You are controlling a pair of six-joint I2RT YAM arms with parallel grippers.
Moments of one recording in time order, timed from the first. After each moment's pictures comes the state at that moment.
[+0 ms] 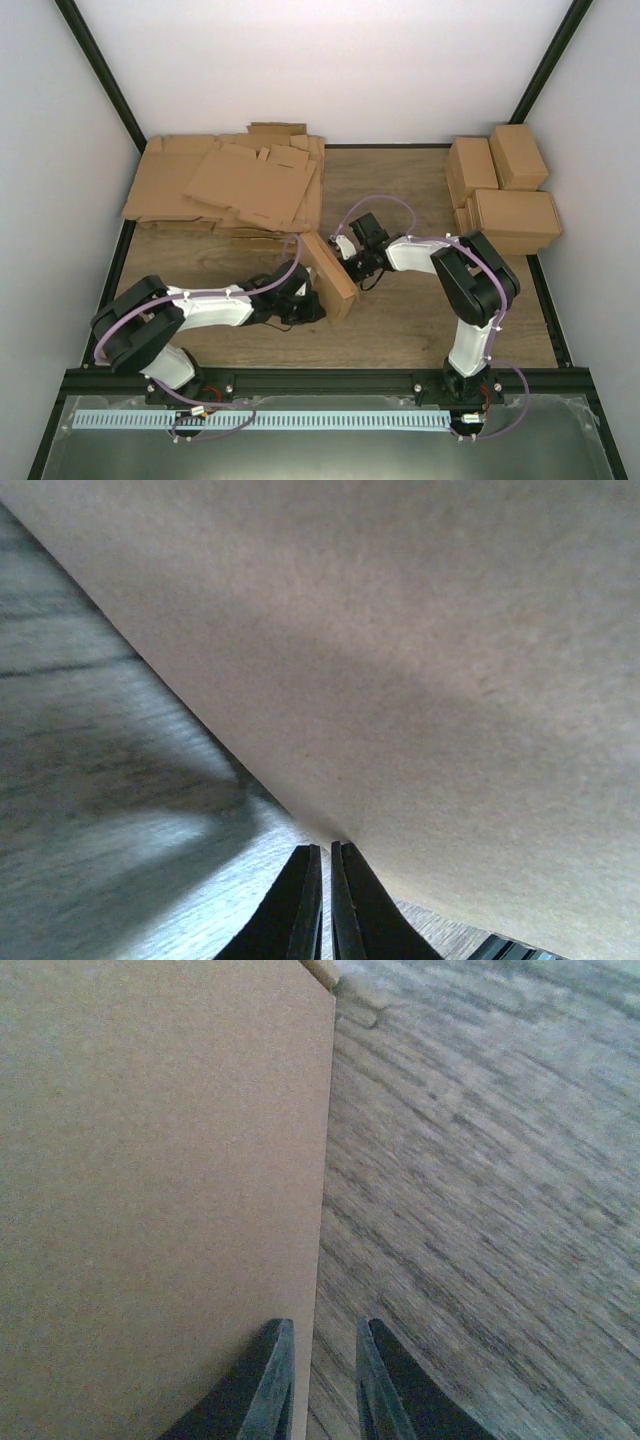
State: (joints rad) left arm -0.89 1.52 0.61 0.00 0.31 -0.96; right arm 0.58 1.82 0.94 -0.19 -0.65 0.23
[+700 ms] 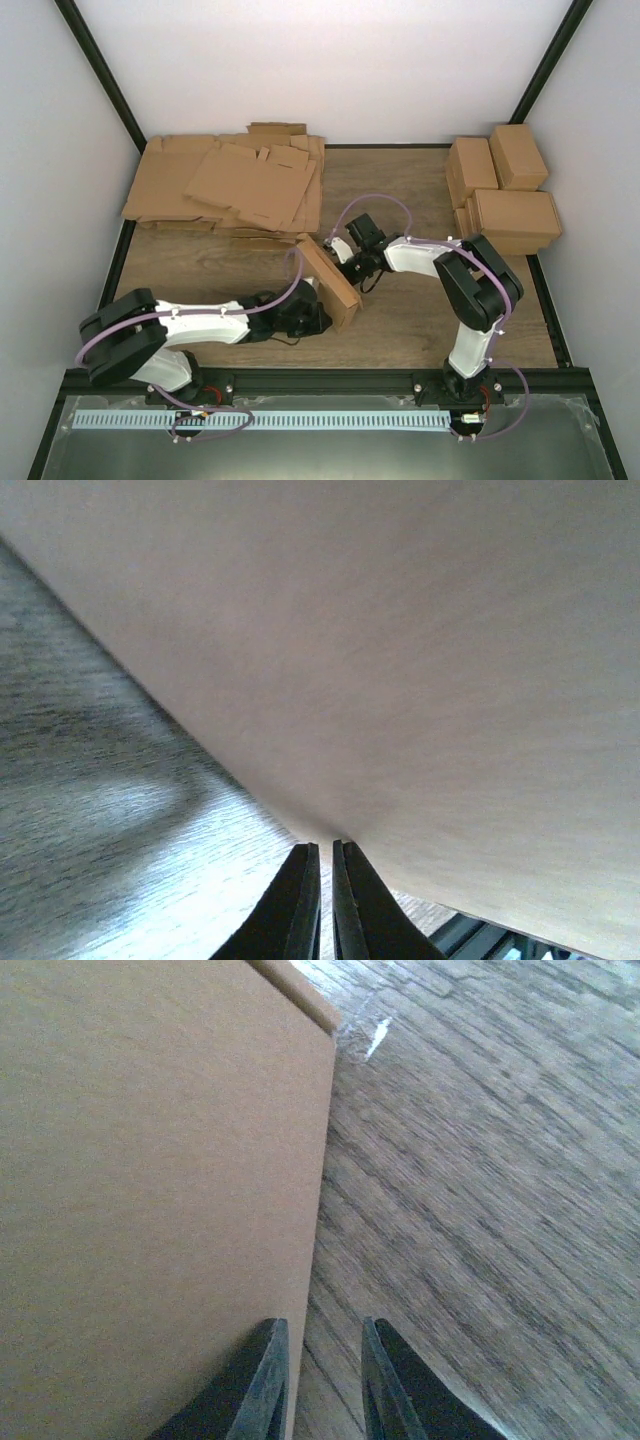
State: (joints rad) left arm -1.09 1.46 0.56 0.05 0.11 -1.17; right arm 0.61 1.79 0.95 -0.28 -0.62 0.08
